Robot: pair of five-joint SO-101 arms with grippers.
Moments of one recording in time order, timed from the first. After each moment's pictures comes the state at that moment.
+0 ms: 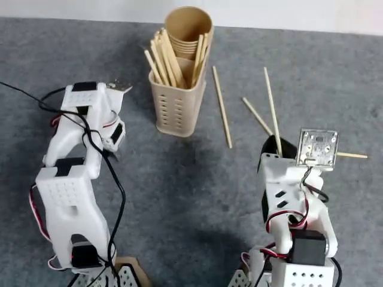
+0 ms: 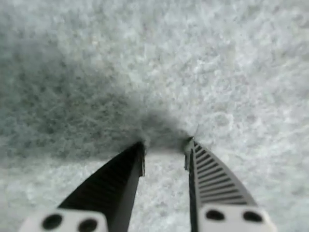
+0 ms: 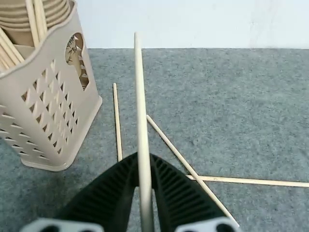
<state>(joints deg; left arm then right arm) -14.3 37.4 -8.0 86.5 -17.9 -1.2 -81.7 59.3 54.2 3.2</state>
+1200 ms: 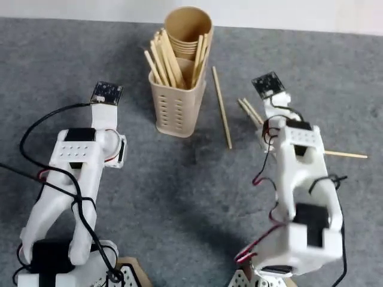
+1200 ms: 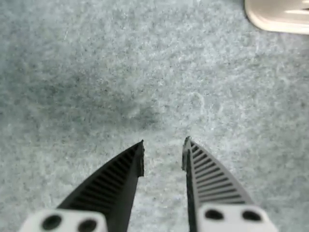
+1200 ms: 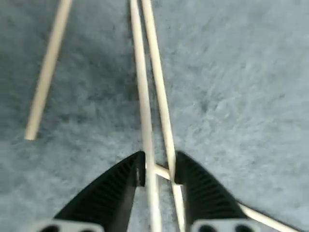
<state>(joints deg) -7.9 -16.5 41.1 57.3 -3.2 3.9 5.9 25.7 39.9 34.9</state>
